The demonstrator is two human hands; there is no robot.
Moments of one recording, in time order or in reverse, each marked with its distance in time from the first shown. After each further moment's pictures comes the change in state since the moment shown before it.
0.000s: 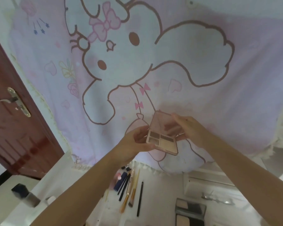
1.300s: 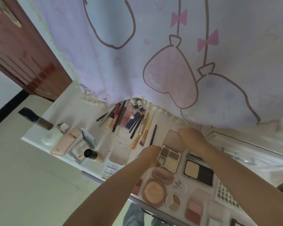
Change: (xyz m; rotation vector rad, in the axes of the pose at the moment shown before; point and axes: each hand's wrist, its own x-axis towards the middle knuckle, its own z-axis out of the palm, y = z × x) left_hand -0.025 -0.250 0.036 0.883 -0.249 -0.570; right_hand 0.008 0.226 0.081 -1.407 -0.506 0.186
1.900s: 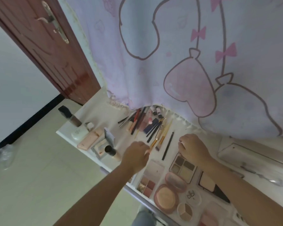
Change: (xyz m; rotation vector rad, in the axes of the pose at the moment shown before) left_hand -0.089 -0.037 -0.042 0.121 0.512 -0.024; right_hand -0.012 -0.037 0.000 0.346 0.351 -0.177
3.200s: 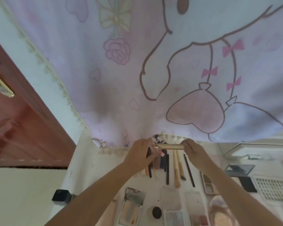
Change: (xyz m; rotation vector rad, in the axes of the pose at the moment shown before) left_hand 0.126 -0.128 -0.121 -0.125 -0.177 0.537; right_hand 0.076 -0.155 -0.035 0.498 0.300 0.588
